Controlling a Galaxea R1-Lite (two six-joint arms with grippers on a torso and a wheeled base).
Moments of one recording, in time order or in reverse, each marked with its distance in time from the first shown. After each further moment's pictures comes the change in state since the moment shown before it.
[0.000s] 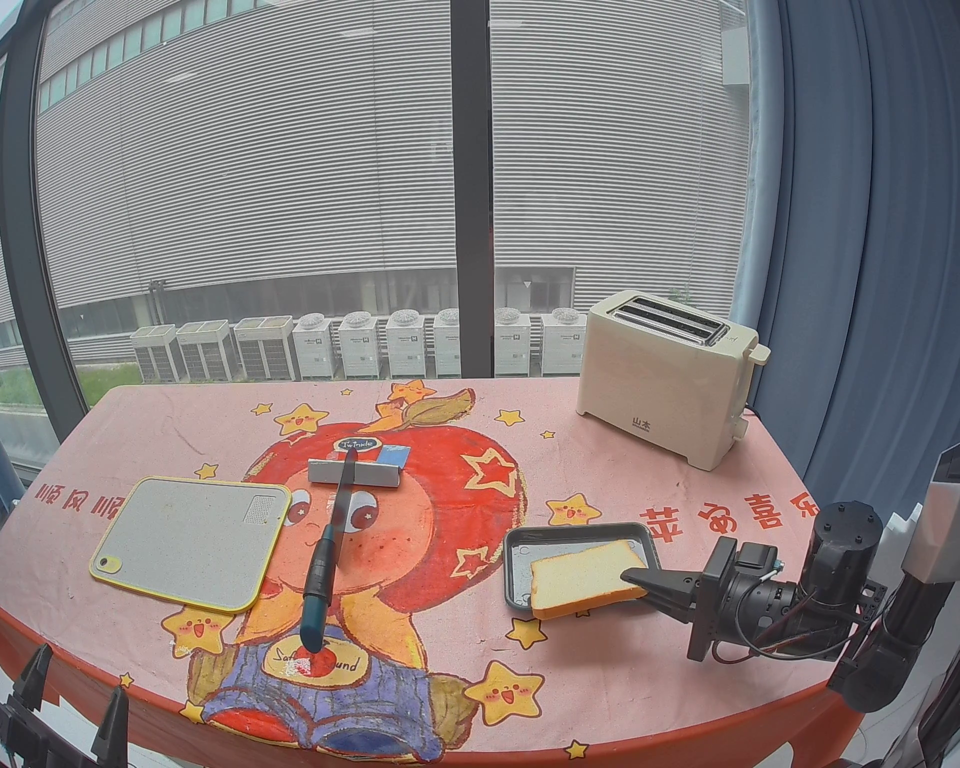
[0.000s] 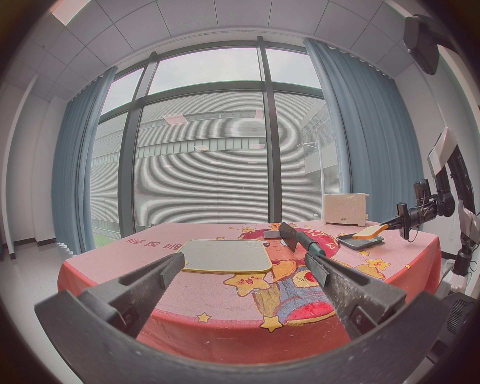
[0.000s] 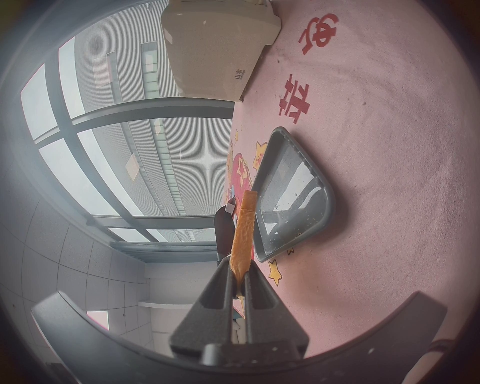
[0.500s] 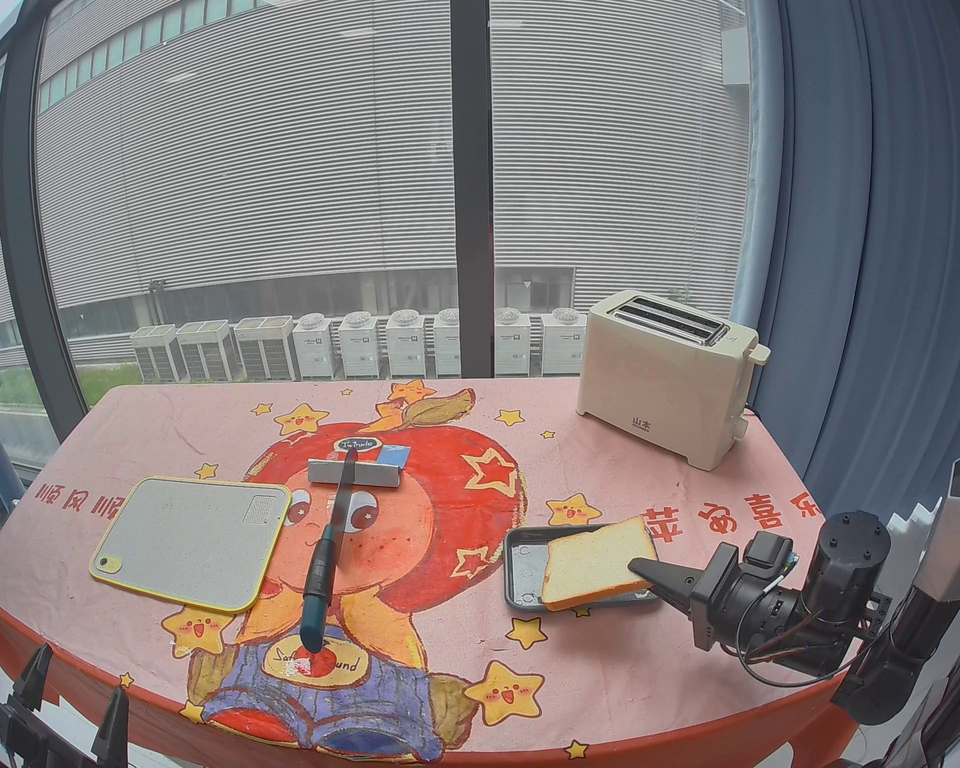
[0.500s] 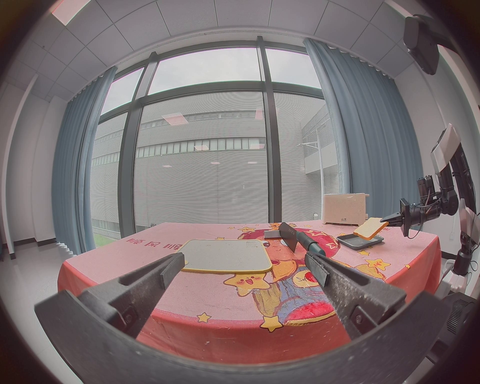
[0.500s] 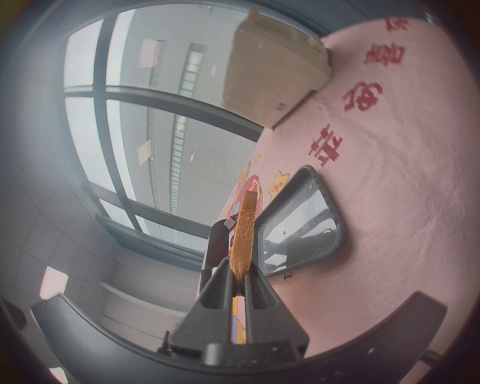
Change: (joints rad) left arm 0.000 0.000 0.000 0.000 0.000 0.000; right arm 0.082 -0.048 0.019 0.000 -0.226 -0.277
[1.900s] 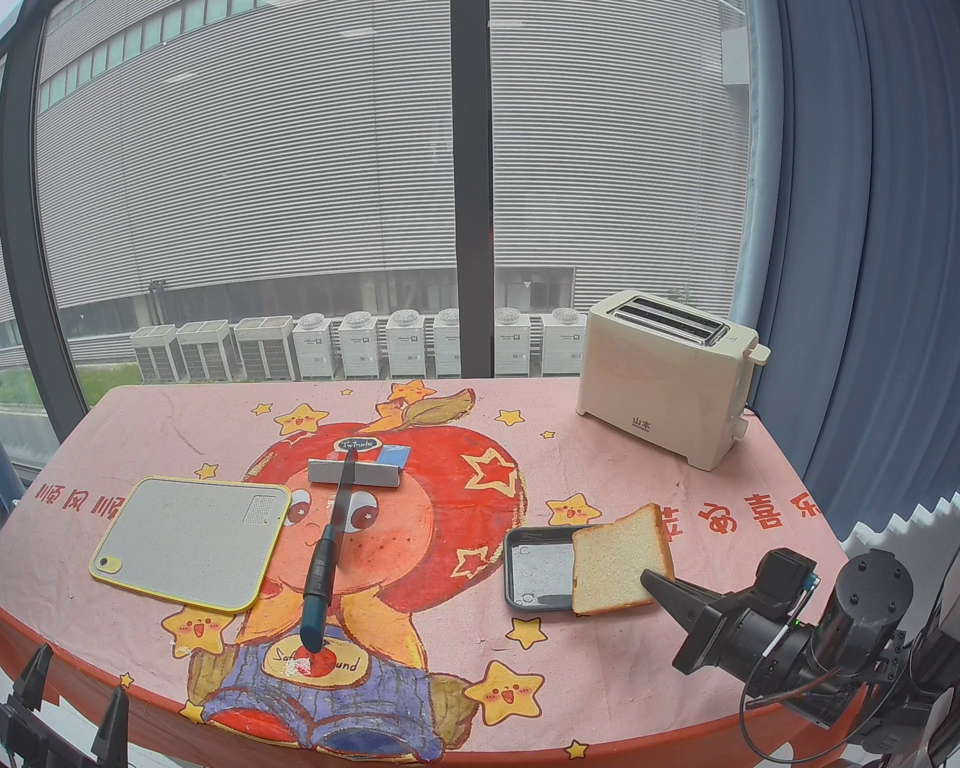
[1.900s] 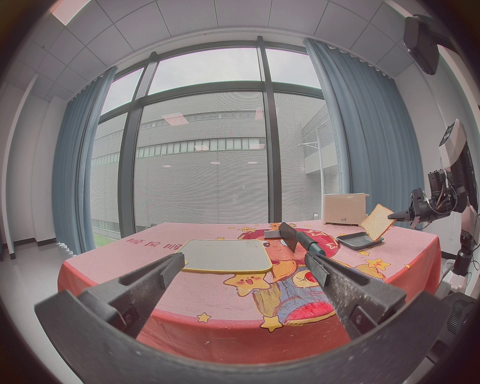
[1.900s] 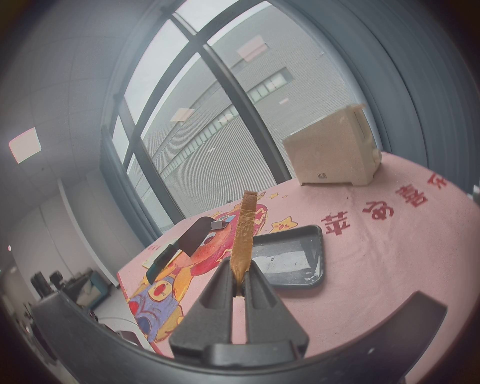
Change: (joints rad) left arm 0.000 0.000 0.000 0.000 0.000 0.000; right arm 0.196 -0.092 0.067 -0.002 -0.351 -0.658
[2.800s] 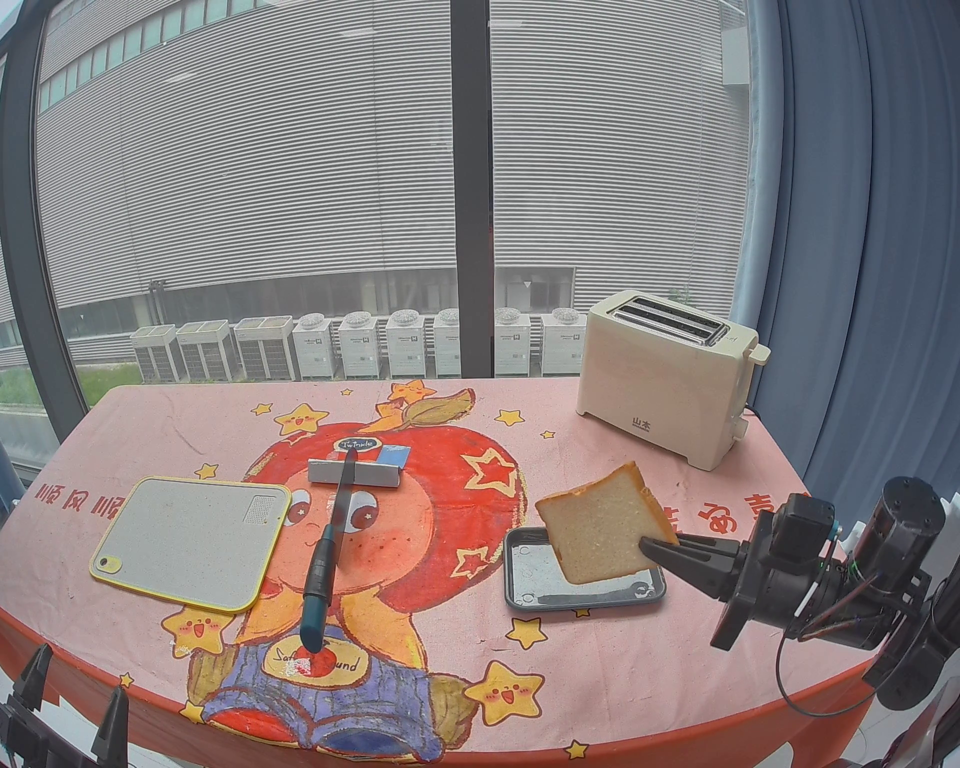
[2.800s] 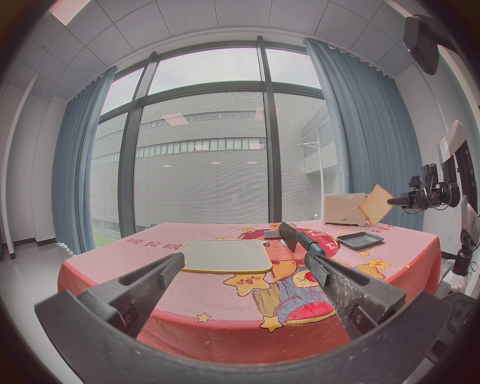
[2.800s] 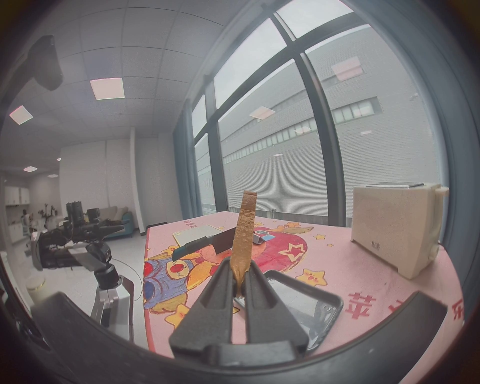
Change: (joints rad) left arm 0.000 0.000 0.000 0.000 0.000 0.000; right arm -0.251 -0.061 -0.079 0.000 0.592 -0.459
